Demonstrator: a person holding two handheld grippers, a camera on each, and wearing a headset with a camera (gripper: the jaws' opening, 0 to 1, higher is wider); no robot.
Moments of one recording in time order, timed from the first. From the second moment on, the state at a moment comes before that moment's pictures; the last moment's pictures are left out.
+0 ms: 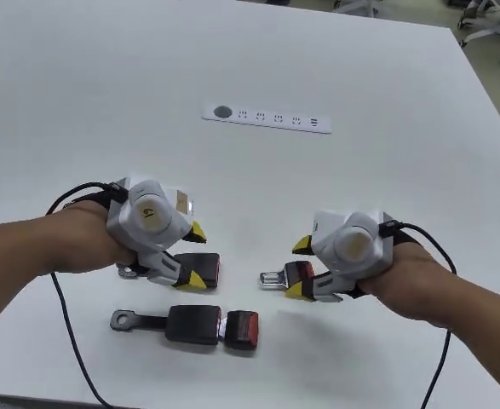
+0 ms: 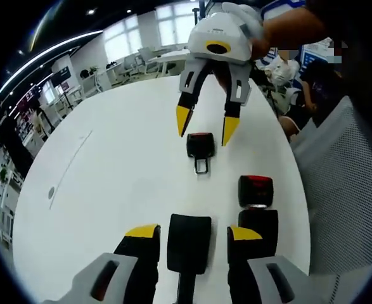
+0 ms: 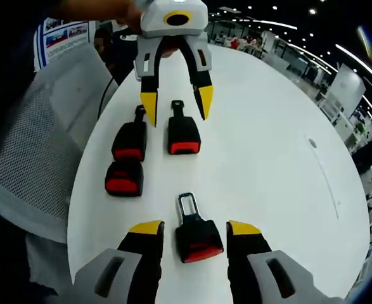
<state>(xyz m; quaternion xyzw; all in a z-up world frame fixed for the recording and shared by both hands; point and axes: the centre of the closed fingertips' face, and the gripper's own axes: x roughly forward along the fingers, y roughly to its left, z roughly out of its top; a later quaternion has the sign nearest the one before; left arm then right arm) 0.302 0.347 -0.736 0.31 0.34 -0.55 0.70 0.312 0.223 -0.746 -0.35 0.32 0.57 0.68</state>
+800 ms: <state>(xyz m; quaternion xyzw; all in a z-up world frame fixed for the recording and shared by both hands) 0.303 0.358 -0.777 0.36 0.36 -0.57 0.65 0.315 0.209 -0.780 -0.37 0.33 0.59 0.64</state>
